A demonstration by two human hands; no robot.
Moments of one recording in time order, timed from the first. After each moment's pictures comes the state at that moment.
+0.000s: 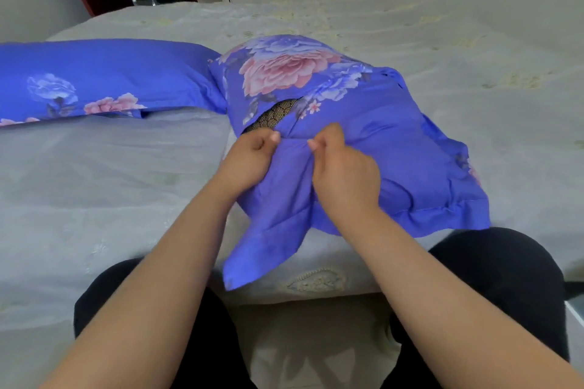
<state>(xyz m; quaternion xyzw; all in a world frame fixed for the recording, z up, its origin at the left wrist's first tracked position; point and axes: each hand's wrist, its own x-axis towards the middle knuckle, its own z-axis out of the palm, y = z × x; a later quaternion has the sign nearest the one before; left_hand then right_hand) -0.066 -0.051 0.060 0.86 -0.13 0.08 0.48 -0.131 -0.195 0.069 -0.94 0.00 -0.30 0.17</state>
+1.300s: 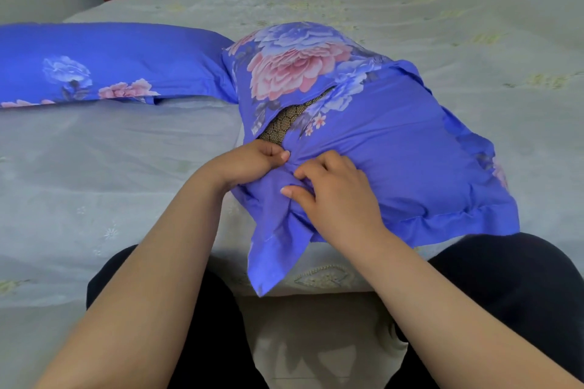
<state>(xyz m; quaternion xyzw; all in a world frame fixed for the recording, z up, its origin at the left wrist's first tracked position) -0.057 -0.018 0.051 0.88 -0.14 -0.16 0.43 -0.151 -0.177 0.044 -0.94 -0.14 -0.22 0.20</state>
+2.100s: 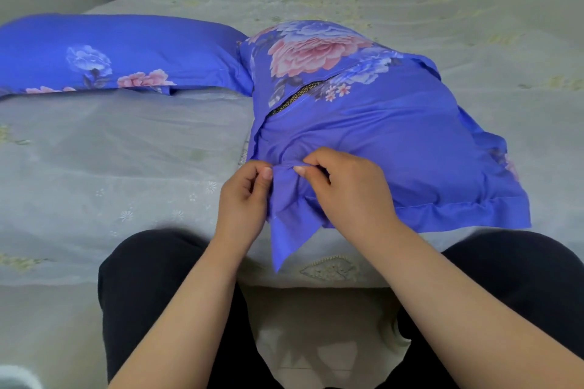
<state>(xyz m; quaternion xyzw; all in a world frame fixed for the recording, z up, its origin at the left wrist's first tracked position) -0.154 -0.019 0.013 0.78 -0.07 0.20 0.58 -0.165 -0.172 0.060 -0.91 -0.16 -0.28 0.26</state>
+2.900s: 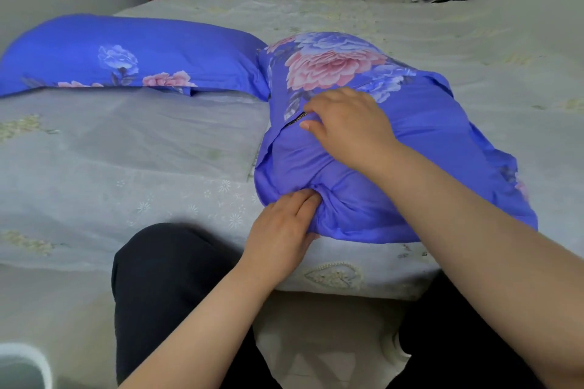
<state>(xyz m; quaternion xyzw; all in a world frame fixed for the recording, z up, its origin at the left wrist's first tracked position) -0.174 -0.034 -0.025 0.93 -0.23 0.23 0.14 -0.094 -0.167 0.112 -0.96 -0.22 -0.19 0.04</state>
